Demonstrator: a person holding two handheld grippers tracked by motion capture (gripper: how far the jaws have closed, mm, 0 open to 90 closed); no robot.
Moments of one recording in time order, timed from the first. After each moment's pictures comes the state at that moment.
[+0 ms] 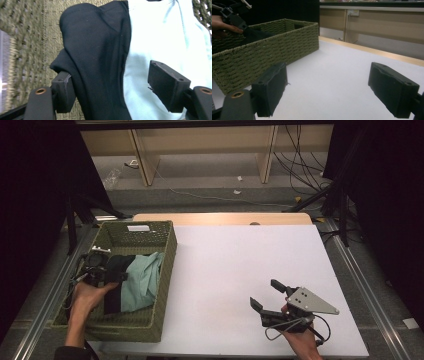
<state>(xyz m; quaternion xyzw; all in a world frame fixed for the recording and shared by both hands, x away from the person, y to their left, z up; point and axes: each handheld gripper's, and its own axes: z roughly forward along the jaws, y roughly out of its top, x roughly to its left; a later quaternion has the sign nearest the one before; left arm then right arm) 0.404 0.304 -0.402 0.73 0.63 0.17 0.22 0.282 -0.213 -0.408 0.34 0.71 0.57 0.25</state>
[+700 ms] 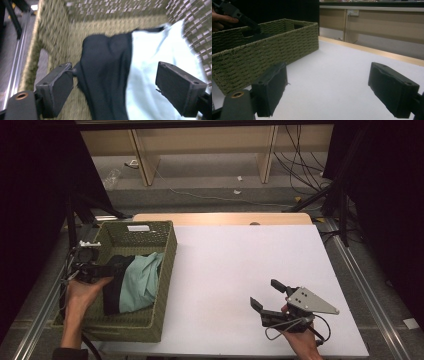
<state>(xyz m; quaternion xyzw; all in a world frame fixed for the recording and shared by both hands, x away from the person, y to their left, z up) 0.392 0.305 -0.371 0.69 0.63 0.25 0.26 0.282 -0.213 -0.408 0.34 0.71 0.57 0.25</state>
